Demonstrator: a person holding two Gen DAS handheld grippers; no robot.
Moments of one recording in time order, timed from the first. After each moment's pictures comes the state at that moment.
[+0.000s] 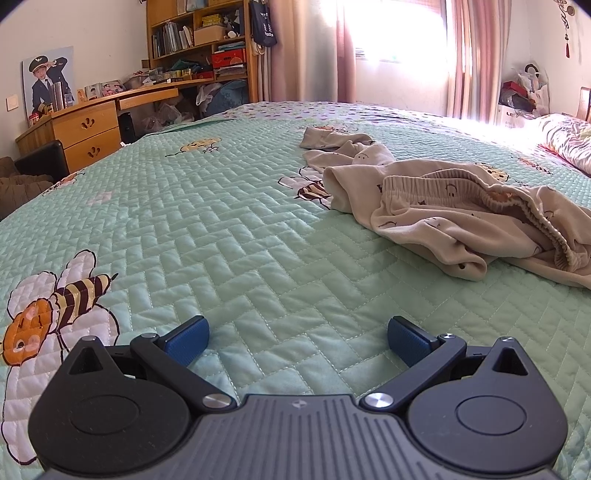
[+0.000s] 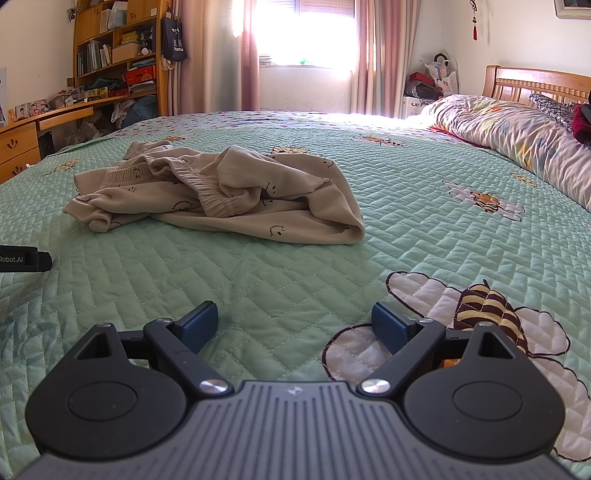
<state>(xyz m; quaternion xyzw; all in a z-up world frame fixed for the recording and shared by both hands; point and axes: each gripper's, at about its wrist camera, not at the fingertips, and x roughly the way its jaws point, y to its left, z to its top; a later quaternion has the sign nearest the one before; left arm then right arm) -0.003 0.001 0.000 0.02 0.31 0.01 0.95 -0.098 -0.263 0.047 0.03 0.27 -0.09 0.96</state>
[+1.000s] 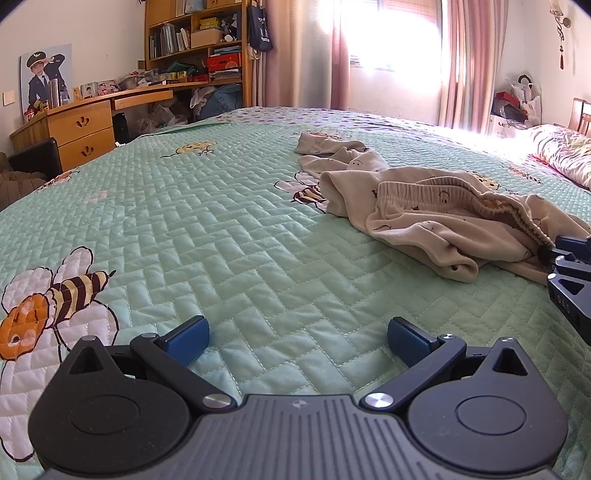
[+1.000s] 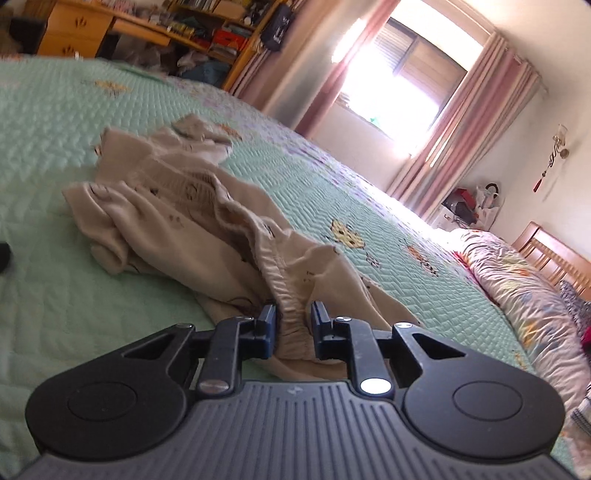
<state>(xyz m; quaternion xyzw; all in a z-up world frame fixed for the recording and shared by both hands) -0.011 0.008 0.000 0.00 0.30 0.00 0.95 0.020 -0.171 0.062 -0.25 0.24 -0.07 0.93</state>
